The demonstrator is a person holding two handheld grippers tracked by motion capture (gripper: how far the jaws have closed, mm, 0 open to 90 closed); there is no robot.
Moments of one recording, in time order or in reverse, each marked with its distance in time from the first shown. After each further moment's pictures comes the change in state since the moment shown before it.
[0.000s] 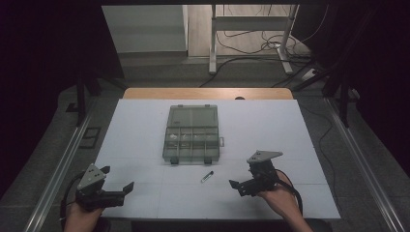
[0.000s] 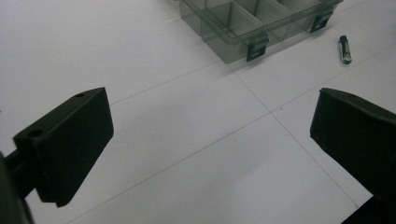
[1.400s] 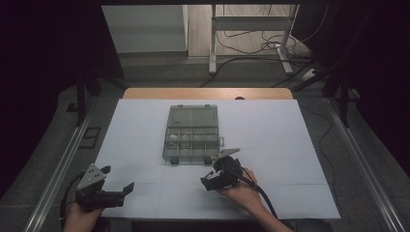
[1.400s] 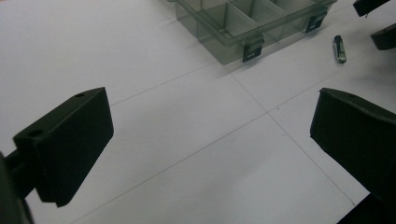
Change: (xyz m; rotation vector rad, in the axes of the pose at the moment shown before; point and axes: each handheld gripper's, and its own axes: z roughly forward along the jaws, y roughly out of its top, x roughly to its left) left arm 0.000 0.000 0.000 -0.005 -0.013 0.010; right arm 0.043 0.032 0.083 0.105 -0.029 0.024
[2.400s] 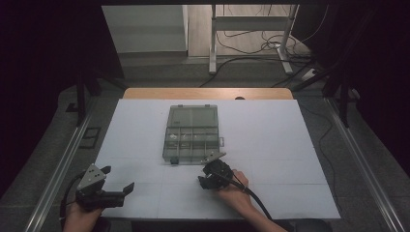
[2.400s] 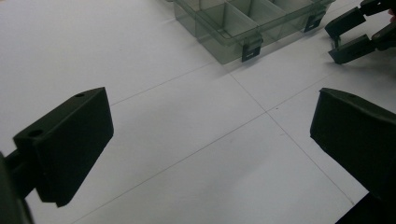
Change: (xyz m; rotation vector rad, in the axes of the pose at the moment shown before) left arm 0.000 0.000 0.000 0.001 -0.005 0.004; right arm 0.016 0.001 0.027 0.036 -0.087 -0.086
